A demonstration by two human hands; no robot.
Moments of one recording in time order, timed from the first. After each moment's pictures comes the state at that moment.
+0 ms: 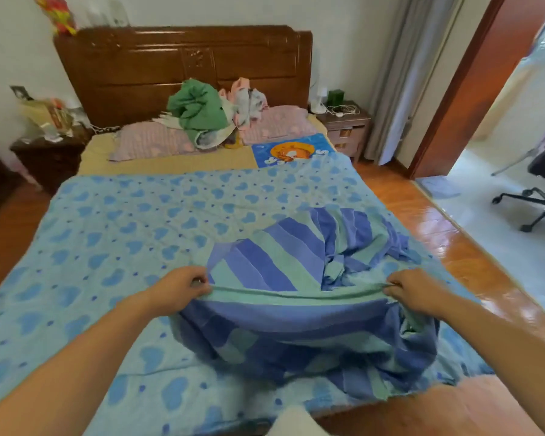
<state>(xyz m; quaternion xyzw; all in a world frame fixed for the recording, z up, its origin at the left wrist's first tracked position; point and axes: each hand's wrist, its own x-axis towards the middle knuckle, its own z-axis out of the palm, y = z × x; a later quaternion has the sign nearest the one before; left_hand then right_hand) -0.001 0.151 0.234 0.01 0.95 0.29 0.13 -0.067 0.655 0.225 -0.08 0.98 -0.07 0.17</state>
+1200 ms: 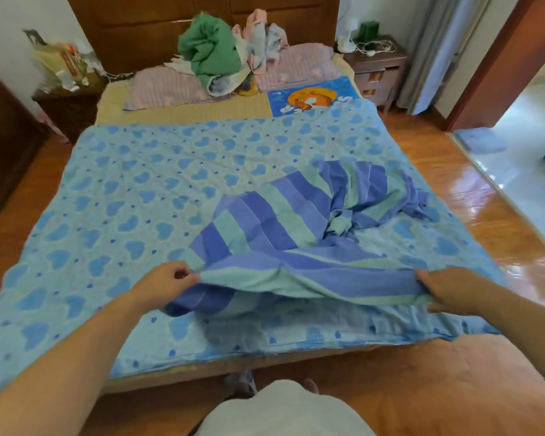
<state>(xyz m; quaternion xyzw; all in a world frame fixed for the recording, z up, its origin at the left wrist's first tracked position) 0.078 0.168 0.162 -0.17 0.92 0.32 0.14 -0.034 0.755 0.167 -0.29 0.90 0.21 0.25</state>
